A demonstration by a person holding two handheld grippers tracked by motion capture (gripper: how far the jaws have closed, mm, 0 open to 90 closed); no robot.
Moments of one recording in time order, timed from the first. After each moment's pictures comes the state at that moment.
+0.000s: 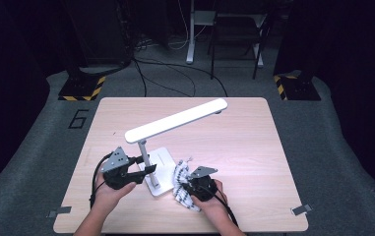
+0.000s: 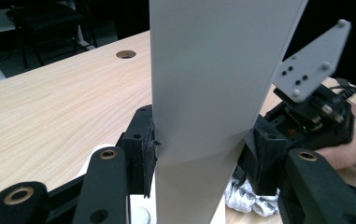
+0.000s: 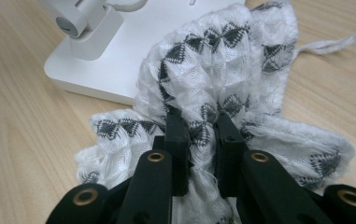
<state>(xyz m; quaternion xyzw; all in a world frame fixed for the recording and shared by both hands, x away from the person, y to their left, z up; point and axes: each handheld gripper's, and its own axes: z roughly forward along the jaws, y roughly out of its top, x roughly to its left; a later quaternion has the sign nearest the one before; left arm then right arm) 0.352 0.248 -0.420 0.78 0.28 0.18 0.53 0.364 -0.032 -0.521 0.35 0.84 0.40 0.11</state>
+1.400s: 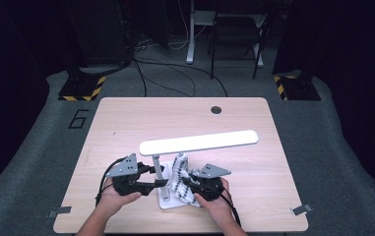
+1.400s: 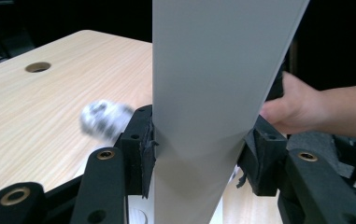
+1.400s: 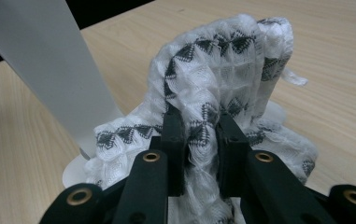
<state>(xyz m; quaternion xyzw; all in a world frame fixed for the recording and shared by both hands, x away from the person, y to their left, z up) 0.345 0.225 -0.421 0.81 0.16 0.08 0.56 0.354 -0.048 -0.492 0.32 0.79 0.51 0.13</state>
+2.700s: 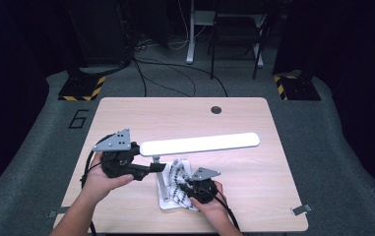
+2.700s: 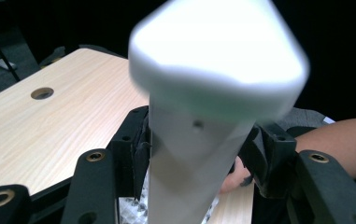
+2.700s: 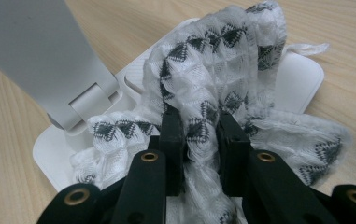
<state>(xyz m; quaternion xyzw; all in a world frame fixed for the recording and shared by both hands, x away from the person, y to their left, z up) 0.344 0.224 -0.314 0.82 0.17 0.06 0.55 0.358 -0.035 -0.518 0.33 0.83 0.45 0.10</state>
